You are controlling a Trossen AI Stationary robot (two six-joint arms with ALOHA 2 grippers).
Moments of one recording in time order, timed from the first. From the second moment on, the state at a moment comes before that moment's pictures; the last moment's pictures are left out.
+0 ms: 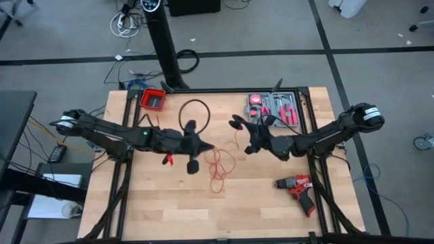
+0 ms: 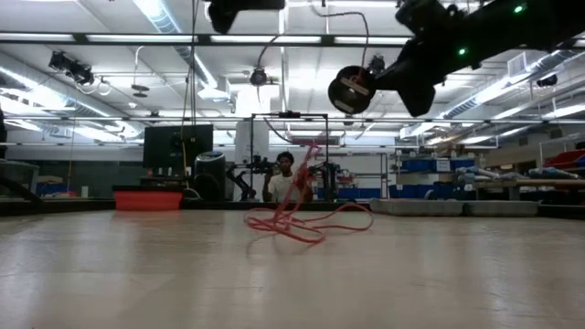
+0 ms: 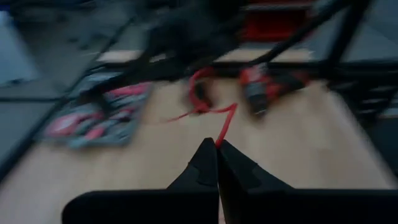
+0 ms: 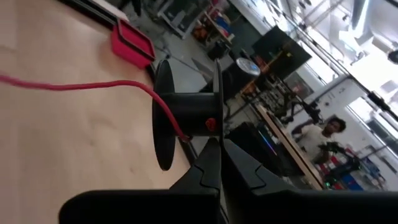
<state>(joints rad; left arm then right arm) -0.20 1.28 1.00 -0.09 -0.31 -0.08 0.25 1.32 0.53 0.63 1.05 -0.63</state>
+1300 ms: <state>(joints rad) -0.26 1.54 1.00 -0.13 -0.56 -0.30 0.28 1.24 0.53 1.40 0.82 -0.70</state>
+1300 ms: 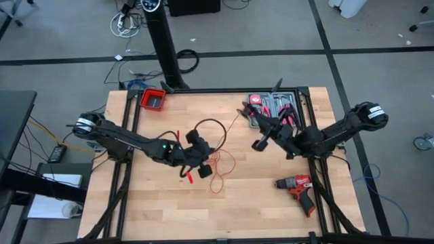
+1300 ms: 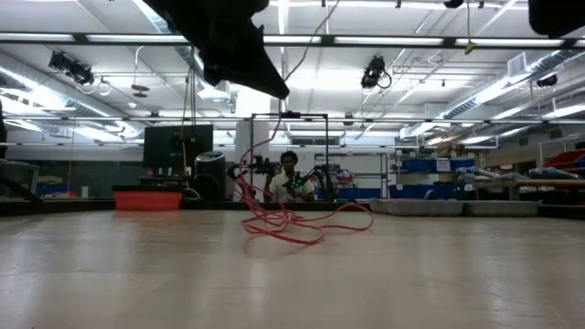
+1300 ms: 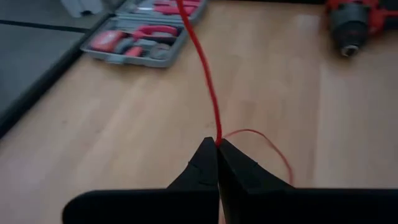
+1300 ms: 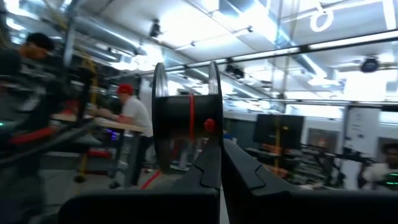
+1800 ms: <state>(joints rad) -0.25 1.60 1.00 0.03 -0.50 -0.32 0.06 1.24 0.53 1.20 0.68 -0.36</state>
